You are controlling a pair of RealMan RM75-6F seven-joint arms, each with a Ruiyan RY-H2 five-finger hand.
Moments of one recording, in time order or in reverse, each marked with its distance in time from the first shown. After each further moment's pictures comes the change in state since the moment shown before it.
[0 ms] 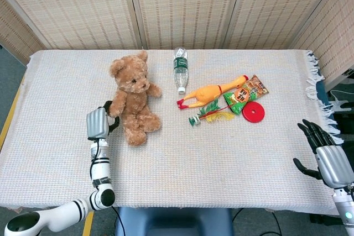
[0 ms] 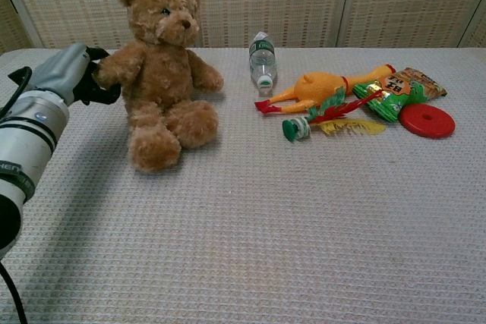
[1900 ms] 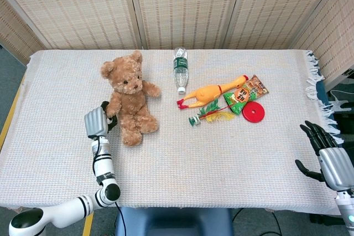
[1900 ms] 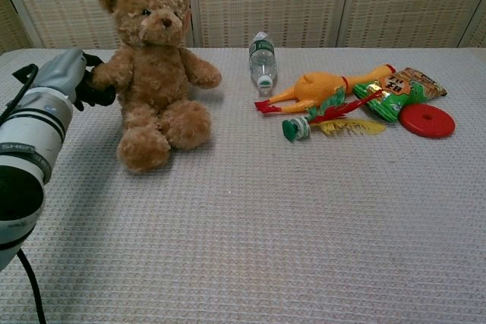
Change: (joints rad) left arm -0.052 -0.023 -0.069 -0.016 -0.172 0.031 0.139; right arm -0.015 0.008 -0.007 0.003 -0.016 0.021 0.021
